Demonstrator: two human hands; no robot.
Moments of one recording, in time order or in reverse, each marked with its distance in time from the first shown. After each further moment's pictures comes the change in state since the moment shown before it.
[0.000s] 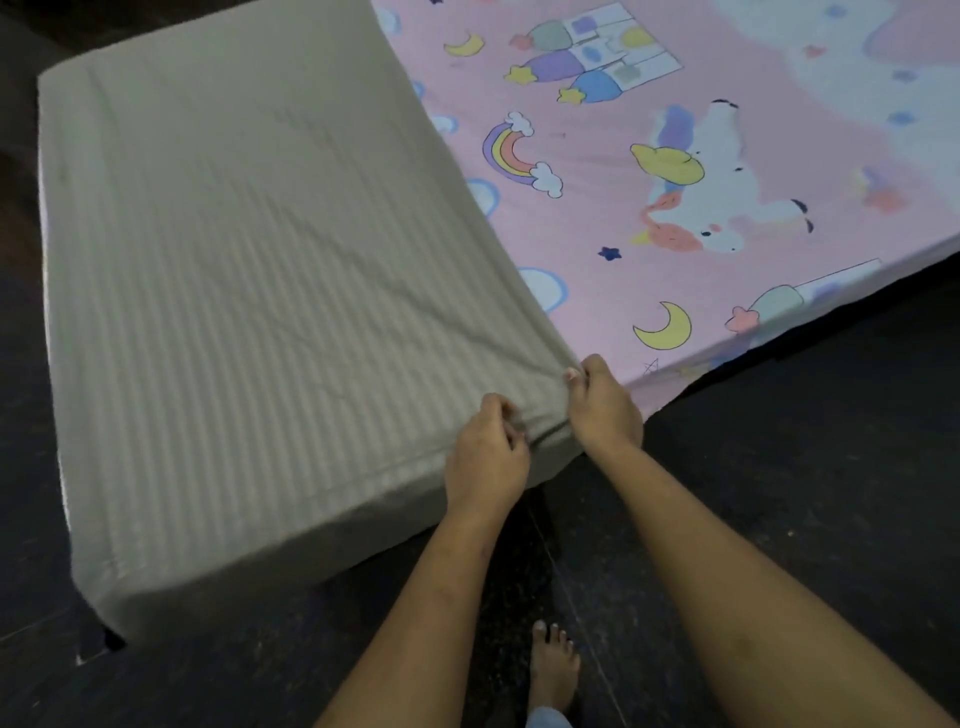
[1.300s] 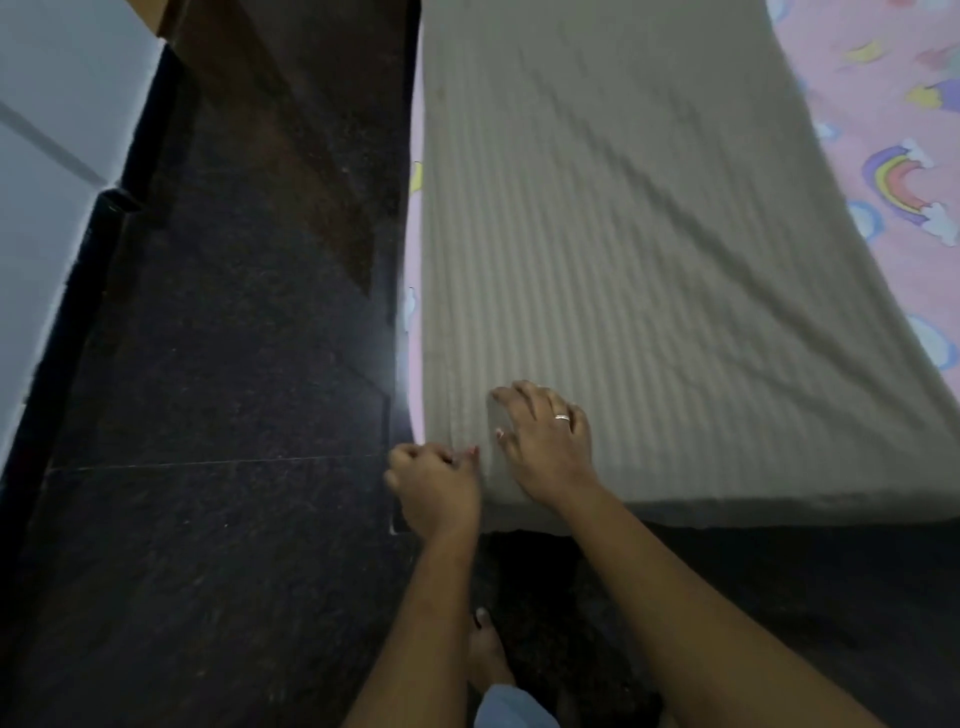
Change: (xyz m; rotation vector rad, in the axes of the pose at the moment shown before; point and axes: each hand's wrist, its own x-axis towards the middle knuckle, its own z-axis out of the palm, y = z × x) left_hand -0.064 -0.268 -0.234 -0.054 0.520 -0.743; right_hand -0.177 -0.249 0.246 -0.389 -0.290 -0.773
